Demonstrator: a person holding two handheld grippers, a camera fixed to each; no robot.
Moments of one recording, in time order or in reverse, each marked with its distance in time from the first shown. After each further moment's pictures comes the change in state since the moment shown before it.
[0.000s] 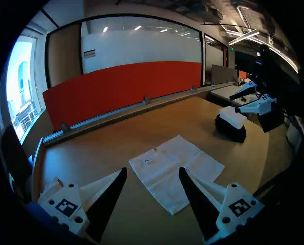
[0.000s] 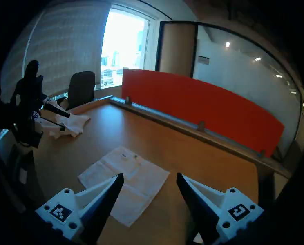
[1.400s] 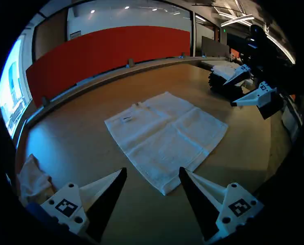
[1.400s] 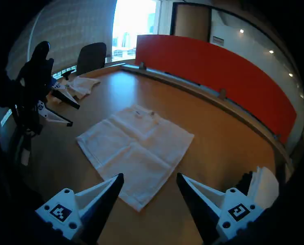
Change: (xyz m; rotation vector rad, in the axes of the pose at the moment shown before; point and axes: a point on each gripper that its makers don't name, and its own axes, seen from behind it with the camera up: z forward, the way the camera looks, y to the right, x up) left arm -0.144 0.042 0.073 -0.094 -0.184 0.047; right arm -0.144 -0.047 0.066 0.084 -0.178 -0.042
